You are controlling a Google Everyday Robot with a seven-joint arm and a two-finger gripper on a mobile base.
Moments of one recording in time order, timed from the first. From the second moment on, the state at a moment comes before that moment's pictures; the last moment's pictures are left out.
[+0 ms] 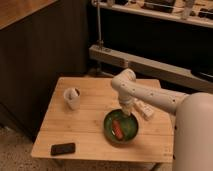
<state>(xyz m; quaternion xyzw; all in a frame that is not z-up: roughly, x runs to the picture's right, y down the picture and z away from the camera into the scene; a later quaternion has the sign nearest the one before) 0.146 0.141 0.858 -0.19 -0.33 -0.90 0.22</state>
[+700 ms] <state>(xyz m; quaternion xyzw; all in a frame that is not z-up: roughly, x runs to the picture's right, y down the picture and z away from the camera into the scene) 0.078 0.179 0.825 -0.17 -0.33 -0.92 0.15</state>
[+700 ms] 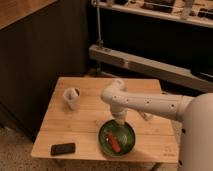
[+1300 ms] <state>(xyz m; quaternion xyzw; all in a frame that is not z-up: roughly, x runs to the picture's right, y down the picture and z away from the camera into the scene) -0.019 0.186 0.814 -0.15 -0.31 -0.93 0.10</state>
